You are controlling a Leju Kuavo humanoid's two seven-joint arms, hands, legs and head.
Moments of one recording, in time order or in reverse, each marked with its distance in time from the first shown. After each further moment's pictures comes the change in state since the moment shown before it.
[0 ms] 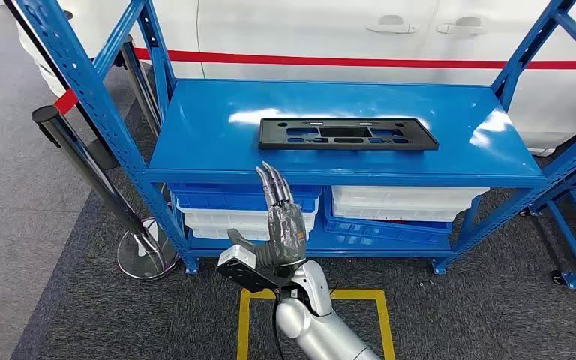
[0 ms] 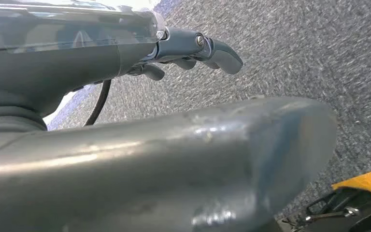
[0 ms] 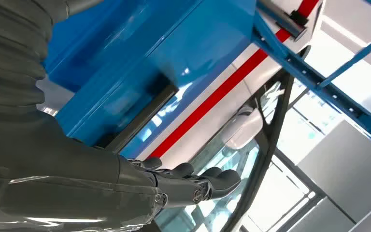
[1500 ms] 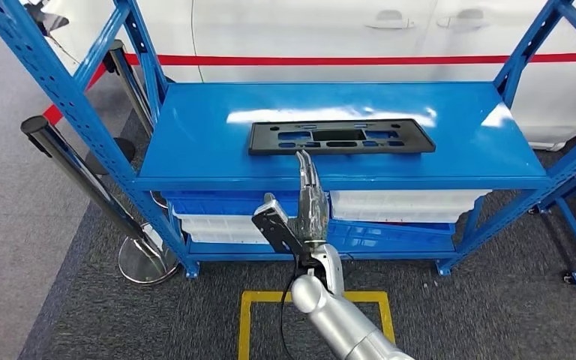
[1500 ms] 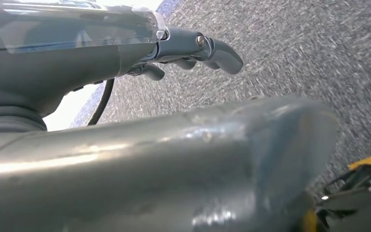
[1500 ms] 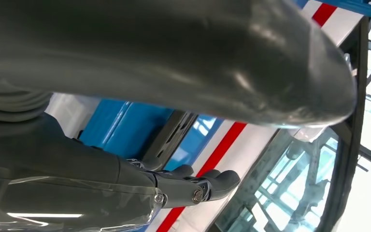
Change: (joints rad) left arm -0.002 -0.003 0.000 0.008 -0.036 -0.061 0.072; right arm -0.066 -0.048 -0.027 0.033 -0.215 0.000 0.139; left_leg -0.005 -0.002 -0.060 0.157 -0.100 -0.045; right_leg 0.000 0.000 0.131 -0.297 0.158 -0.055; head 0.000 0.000
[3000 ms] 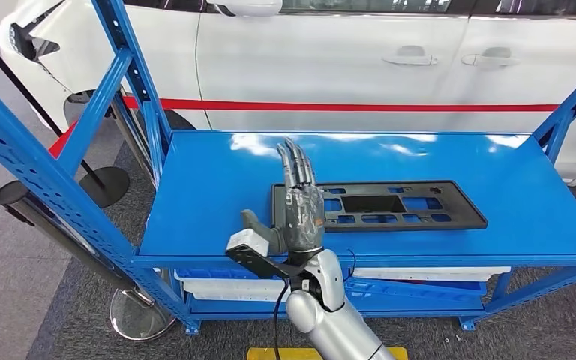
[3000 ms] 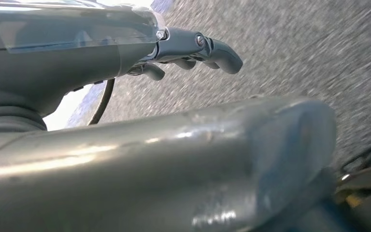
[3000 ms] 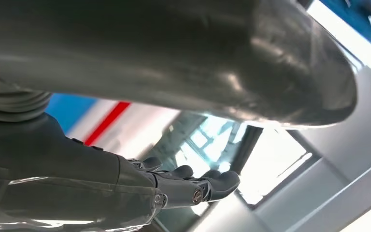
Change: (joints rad) left arm 0.002 0.003 -0.002 0.007 -0.013 -0.034 -0.029; right arm 0.057 -0.019 0.067 -0.213 0.367 0.041 0.054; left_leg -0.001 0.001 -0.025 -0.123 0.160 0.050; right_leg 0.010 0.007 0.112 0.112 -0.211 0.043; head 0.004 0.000
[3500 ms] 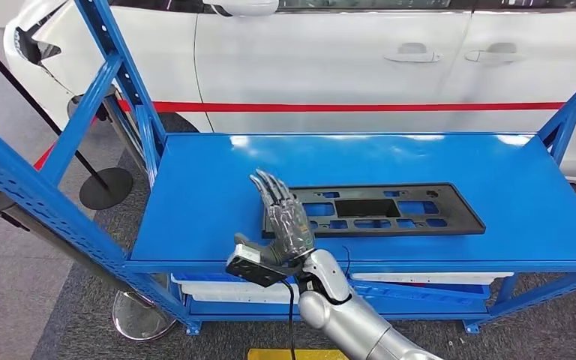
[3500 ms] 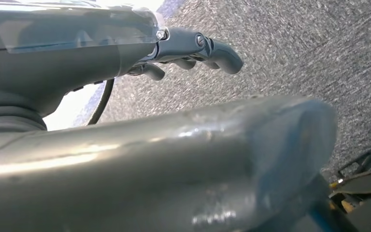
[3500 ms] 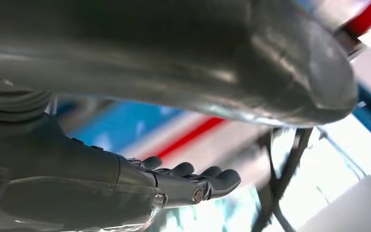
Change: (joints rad) left arm -0.001 0.002 -0.001 0.000 0.001 0.015 0.005; right arm -0.059 -0.124 0.153 0.163 -0.314 0.166 -0.075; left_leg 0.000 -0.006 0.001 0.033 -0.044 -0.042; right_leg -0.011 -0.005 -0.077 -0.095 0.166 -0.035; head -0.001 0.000
